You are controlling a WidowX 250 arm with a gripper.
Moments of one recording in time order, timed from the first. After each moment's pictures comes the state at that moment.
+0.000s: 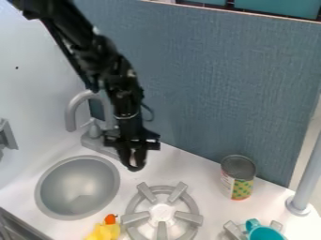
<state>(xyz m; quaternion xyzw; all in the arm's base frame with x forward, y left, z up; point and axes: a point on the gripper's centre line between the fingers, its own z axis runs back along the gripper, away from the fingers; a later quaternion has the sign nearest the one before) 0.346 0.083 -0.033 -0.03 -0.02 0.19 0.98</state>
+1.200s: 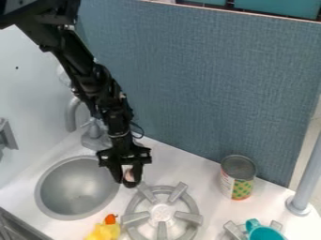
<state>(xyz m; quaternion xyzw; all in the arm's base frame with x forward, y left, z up) 0.350 0.101 -0.088 -0.06 0.02 0.25 0.97</state>
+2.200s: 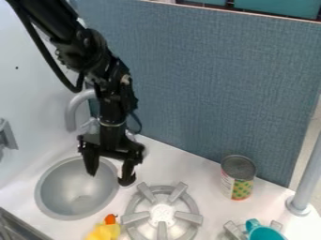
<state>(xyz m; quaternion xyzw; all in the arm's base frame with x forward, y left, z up) 0.284 0.073 -0.009 0.06 0.02 0.20 0.98</state>
